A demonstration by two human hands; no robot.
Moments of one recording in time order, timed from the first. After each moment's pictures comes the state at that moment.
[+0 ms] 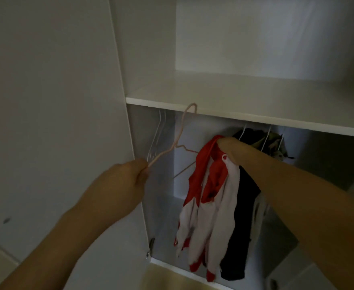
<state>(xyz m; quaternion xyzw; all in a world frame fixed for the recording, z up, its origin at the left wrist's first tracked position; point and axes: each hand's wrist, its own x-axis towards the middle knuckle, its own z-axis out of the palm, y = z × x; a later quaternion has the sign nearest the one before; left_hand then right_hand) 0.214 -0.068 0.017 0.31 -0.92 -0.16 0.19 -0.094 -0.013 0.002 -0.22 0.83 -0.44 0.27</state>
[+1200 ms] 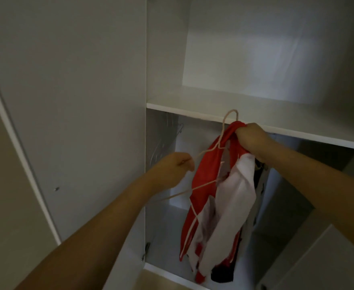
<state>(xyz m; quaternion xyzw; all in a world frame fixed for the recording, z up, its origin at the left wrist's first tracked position) 0.189 -0.048 0.009 0.17 -0.88 -0.40 0.20 -0.016 0.066 0.076 -0.34 0.87 -0.35 0.05</state>
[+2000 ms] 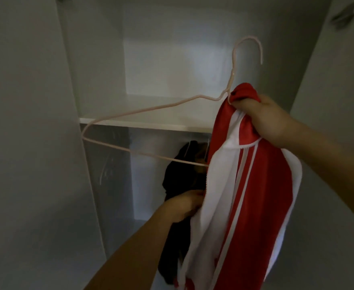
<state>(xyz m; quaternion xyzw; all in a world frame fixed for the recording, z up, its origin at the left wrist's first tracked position) 0.023 0.043 -0.081 0.10 -0.71 -0.68 -0.11 -0.020 0.206 0.159 -0.40 0.79 -0.46 -0.02</state>
